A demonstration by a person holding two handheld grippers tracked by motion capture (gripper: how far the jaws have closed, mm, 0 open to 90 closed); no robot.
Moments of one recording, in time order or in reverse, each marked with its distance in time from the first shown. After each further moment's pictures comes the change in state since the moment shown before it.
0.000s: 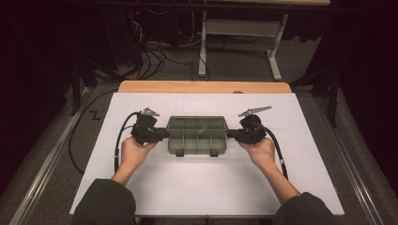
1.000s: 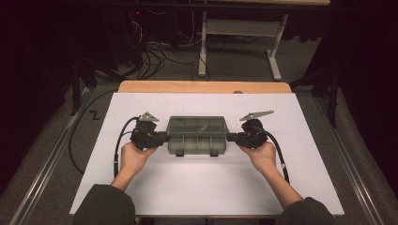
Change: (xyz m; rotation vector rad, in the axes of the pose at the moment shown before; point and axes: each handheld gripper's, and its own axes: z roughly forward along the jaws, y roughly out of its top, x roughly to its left) left arm -0.010 -0.013 -0.004 -0.026 -0.023 0.011; right arm 0.004 -0.012 -0.004 -0.018 0.031 -0.006
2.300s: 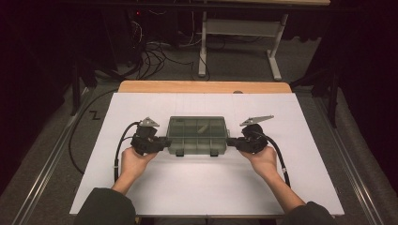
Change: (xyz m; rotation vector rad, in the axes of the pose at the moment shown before) left arm -0.005 -0.013 0.003 0.011 -0.021 -0.003; right arm 0.003 -0.013 0.001 0.013 0.017 -0.014
